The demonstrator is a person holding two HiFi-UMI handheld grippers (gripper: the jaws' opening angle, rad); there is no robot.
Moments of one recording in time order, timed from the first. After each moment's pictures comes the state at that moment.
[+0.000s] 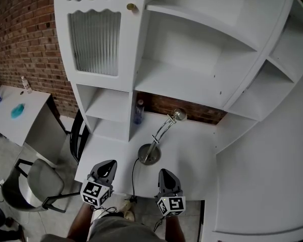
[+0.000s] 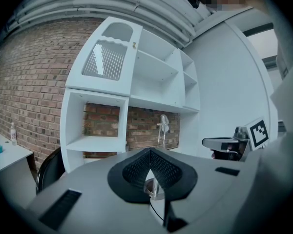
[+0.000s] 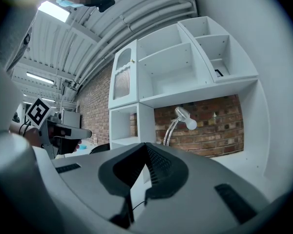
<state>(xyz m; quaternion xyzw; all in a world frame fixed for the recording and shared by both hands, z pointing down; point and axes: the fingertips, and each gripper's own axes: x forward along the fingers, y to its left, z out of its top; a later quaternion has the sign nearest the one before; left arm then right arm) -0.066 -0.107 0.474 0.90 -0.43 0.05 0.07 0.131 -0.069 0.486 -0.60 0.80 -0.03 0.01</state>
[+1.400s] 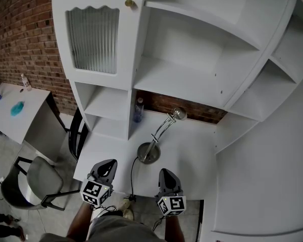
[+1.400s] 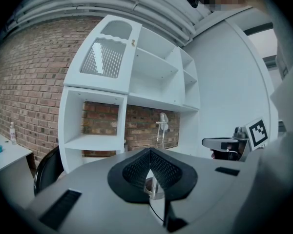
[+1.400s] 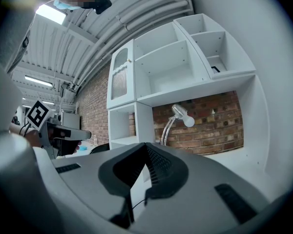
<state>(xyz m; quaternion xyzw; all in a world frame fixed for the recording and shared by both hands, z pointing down) -0.059 -0.109 0.479 0.90 -0.43 0.06 0.07 0.141 -0.071 0.493 -0.60 0.80 -0.04 0.01</state>
